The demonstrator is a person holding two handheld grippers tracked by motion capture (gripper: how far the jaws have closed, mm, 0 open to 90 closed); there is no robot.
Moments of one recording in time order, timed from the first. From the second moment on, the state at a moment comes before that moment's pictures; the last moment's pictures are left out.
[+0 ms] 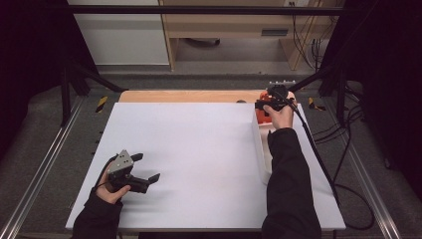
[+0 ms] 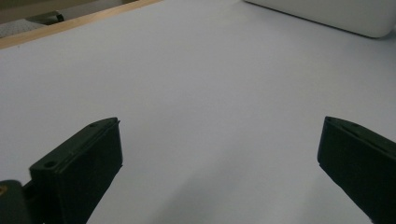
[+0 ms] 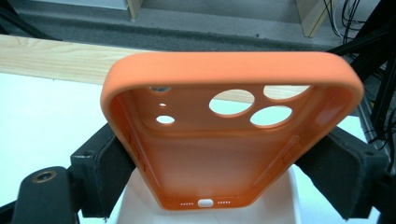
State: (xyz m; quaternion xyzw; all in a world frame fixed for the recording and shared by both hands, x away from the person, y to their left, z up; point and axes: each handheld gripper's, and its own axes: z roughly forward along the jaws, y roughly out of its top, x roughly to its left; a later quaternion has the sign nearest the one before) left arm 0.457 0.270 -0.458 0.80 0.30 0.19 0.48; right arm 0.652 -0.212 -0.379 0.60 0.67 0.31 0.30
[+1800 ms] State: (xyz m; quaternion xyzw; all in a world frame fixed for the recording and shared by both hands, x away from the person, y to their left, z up) left arm 0.457 0.269 -0.460 0.80 0.30 0.19 0.48; right arm 0.656 -0.216 -0.396 0.59 0.68 0.32 0.28
